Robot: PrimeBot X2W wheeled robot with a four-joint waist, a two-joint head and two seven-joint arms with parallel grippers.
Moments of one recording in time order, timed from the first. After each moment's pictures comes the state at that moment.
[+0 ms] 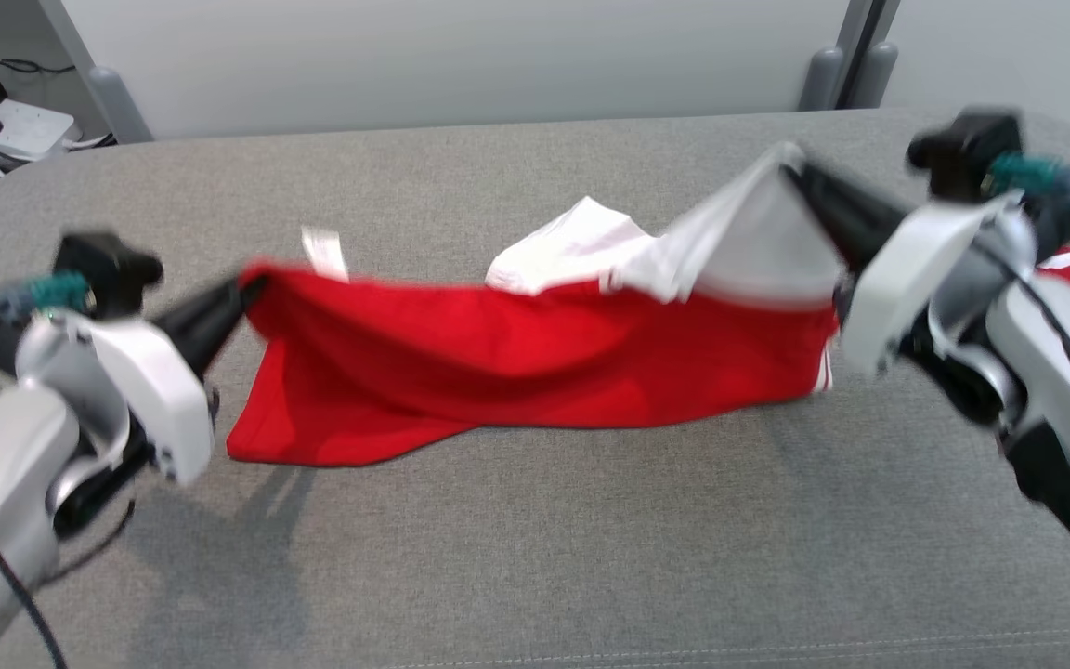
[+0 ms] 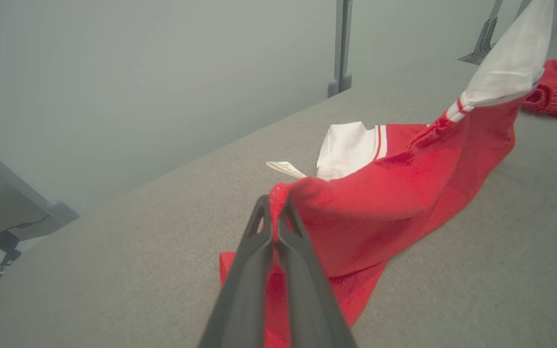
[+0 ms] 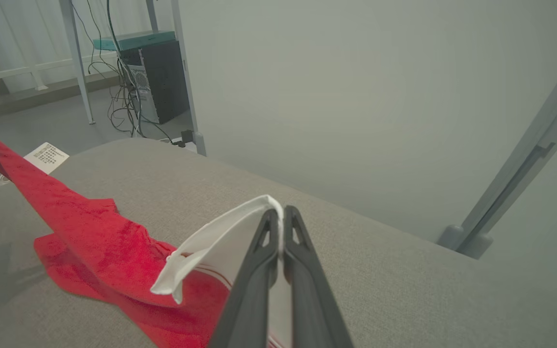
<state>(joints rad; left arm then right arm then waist) -0.85 0.68 -1.05 0.47 -0.96 -0.13 -0.10 -0.93 -0.44 0.85 0.54 0.79 0.14 -0.02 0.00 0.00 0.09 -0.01</state>
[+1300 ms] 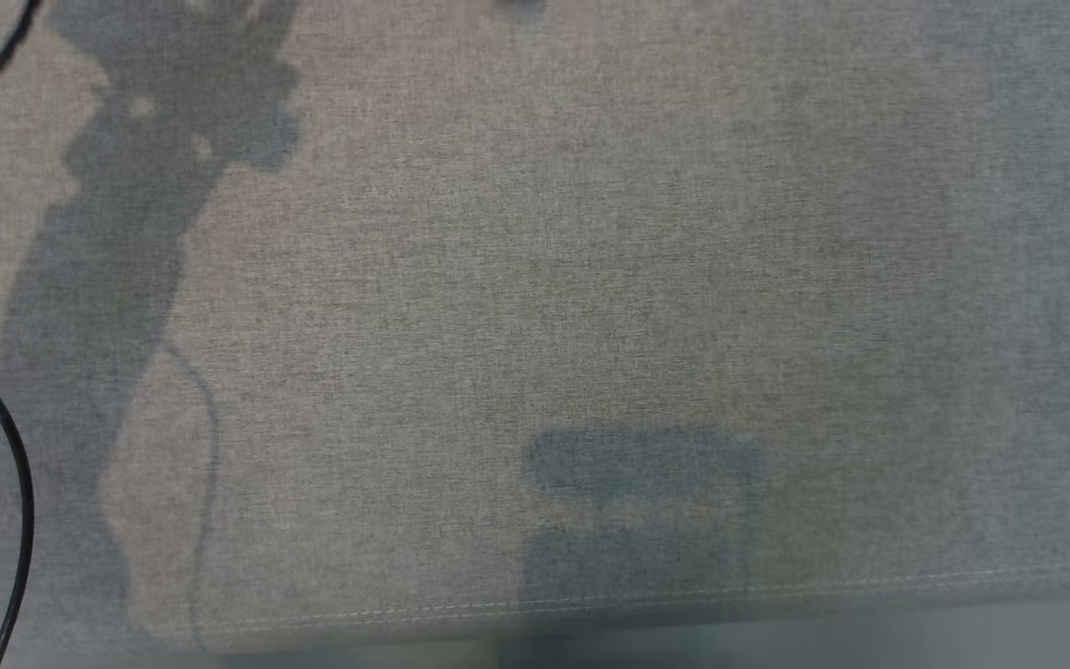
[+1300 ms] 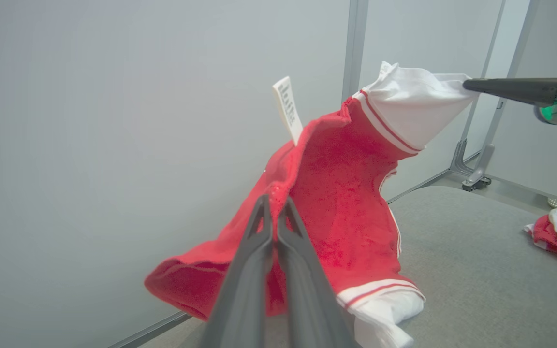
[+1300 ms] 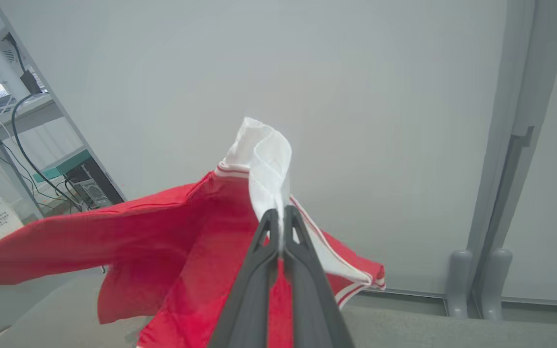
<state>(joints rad) -1.51 0.60 -0.99 0.44 -1.06 -0.12 -0.17 -1.61 -0.46 0.61 0.68 1.04 0.13 0.11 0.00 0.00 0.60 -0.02</state>
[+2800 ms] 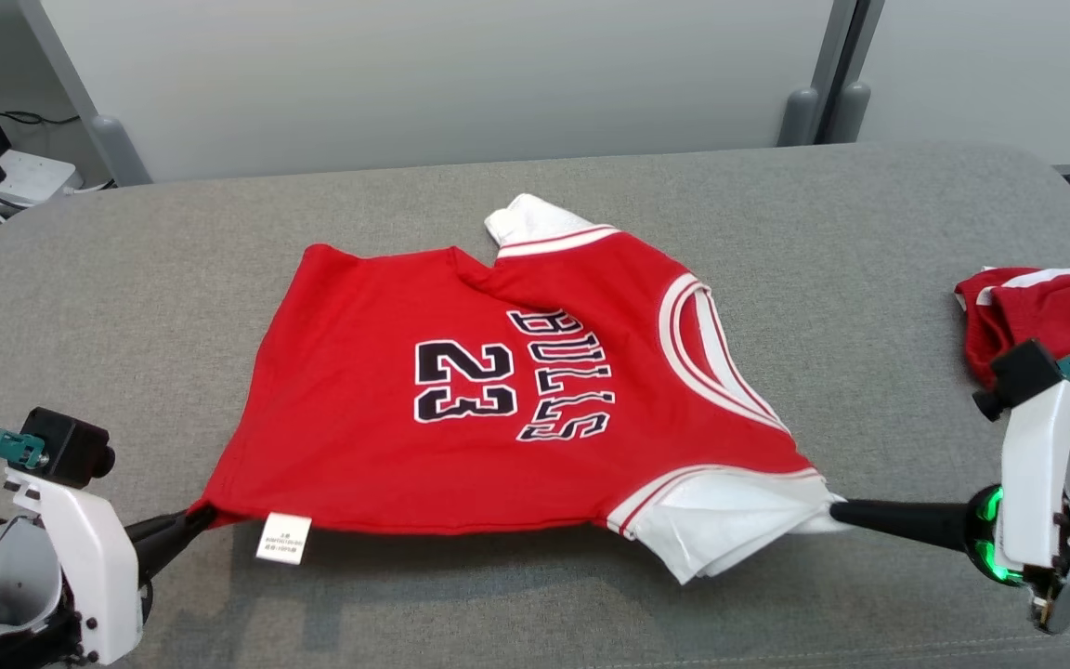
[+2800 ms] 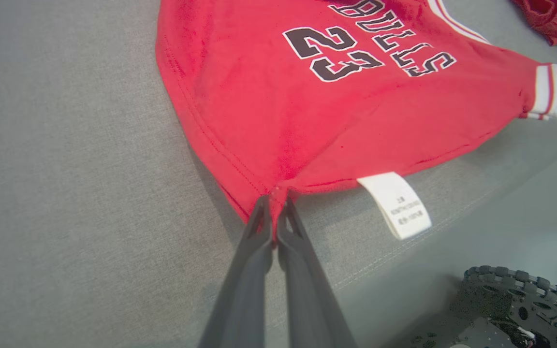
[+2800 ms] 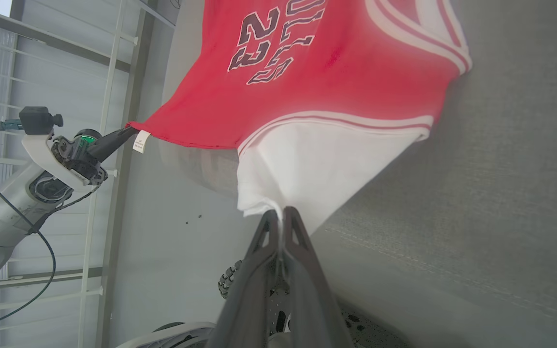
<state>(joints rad) -0.70 0.91 -1.31 0.29 -1.38 -0.13 0.10 -0.58 -0.83 0.90 0.13 1.78 0.13 0.60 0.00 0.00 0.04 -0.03</state>
